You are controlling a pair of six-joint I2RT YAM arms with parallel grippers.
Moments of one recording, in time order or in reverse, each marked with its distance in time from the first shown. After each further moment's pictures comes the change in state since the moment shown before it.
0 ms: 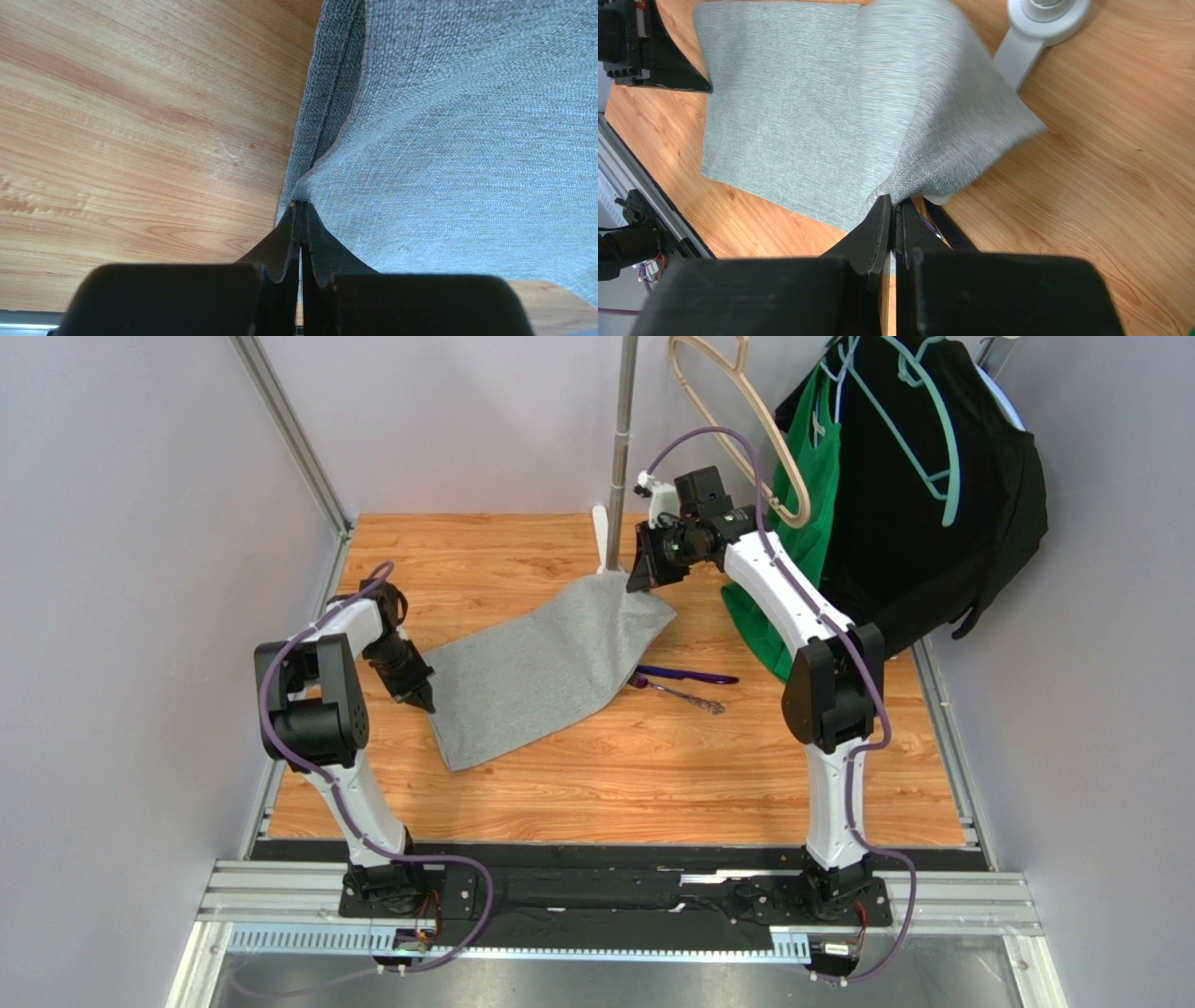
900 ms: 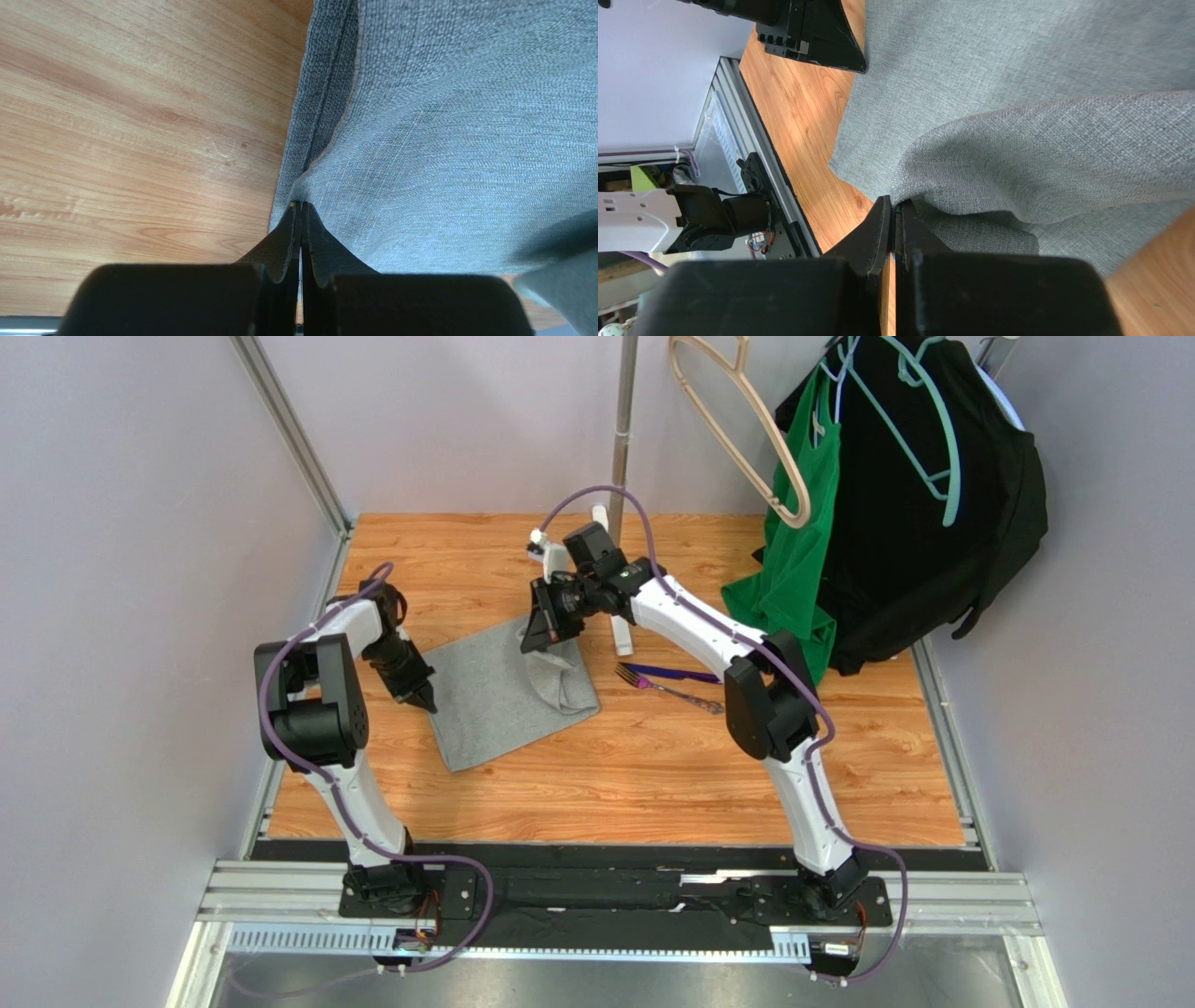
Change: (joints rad) left arm 0.000 -0.001 -0.005 0.006 0.024 0.000; right arm 0.280 0.127 -0.021 0.233 -0.156 0.268
